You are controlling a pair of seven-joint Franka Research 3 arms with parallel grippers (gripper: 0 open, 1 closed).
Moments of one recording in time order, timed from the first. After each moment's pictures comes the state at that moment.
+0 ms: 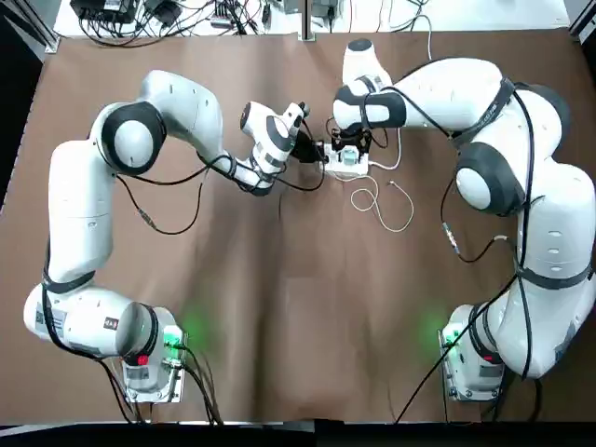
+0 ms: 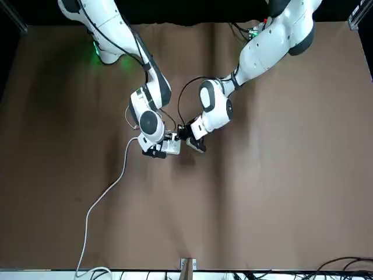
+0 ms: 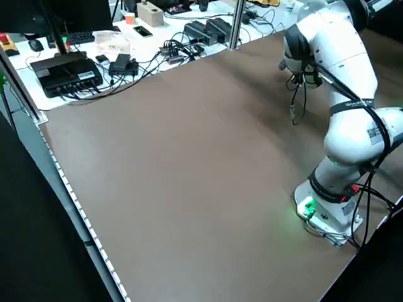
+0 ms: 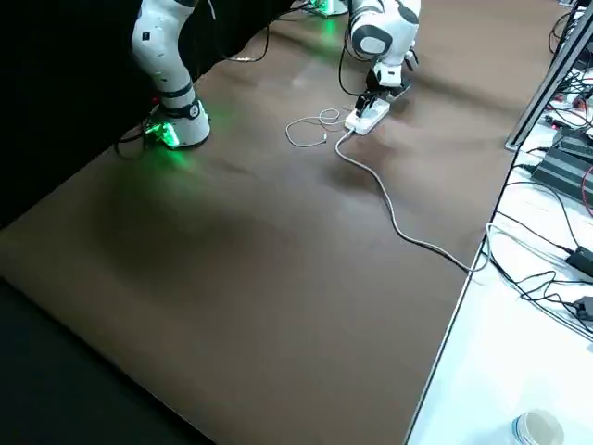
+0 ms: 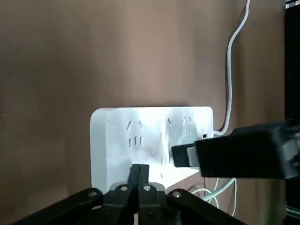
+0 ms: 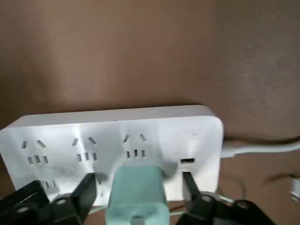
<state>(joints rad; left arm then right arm) -0.20 0.95 -0.78 -1.76 -1.03 3.08 0.55 0.68 0.64 -0.08 -1.72 0.19 2.14 0.64</state>
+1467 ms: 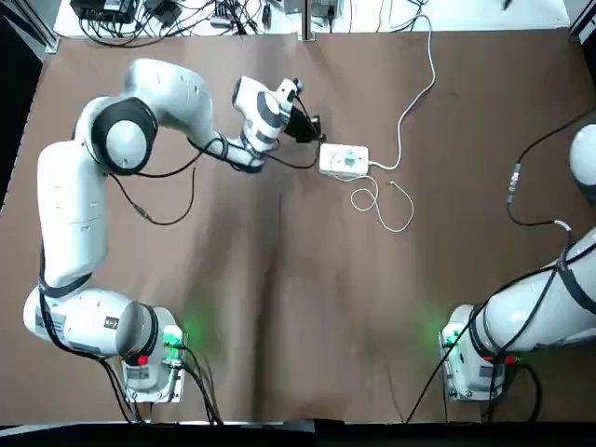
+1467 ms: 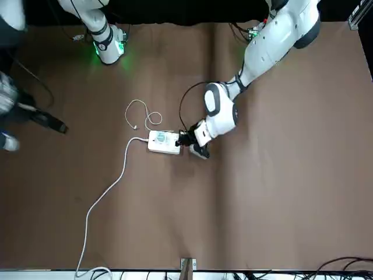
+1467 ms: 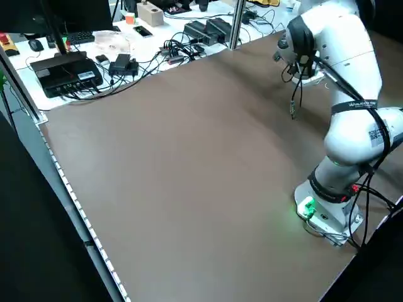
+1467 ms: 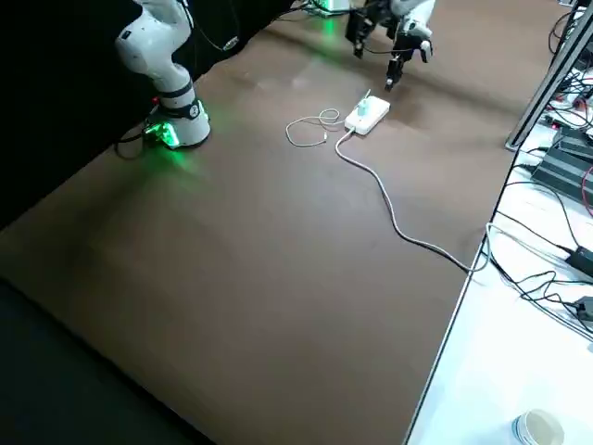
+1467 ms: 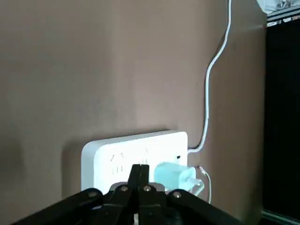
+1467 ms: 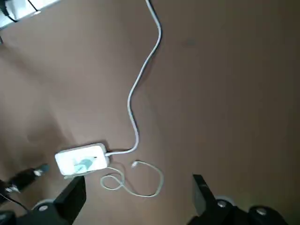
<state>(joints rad) -0.19 0.84 -0.68 -1.73 -1.02 2.87 0.43 0.10 0.17 -0.11 -1.33 0.14 1.47 0.34</state>
